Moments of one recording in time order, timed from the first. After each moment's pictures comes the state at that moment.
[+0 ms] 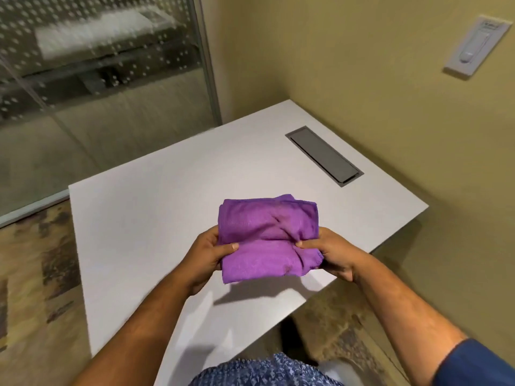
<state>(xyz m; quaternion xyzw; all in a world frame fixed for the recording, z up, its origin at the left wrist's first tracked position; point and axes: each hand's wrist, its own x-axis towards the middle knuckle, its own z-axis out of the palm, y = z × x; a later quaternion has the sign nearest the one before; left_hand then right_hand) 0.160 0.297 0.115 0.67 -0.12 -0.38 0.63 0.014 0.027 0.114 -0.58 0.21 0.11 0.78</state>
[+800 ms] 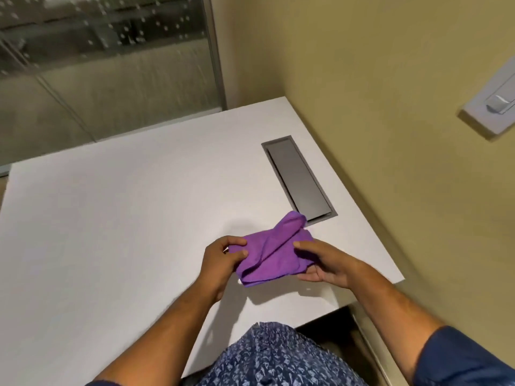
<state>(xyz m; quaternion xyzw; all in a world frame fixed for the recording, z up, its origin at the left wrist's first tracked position) 0.169 -0.039 0.047 0.71 0.13 -0.25 0.65 0.100 -0.312 0.021 -0.50 0.30 0.29 0.76</state>
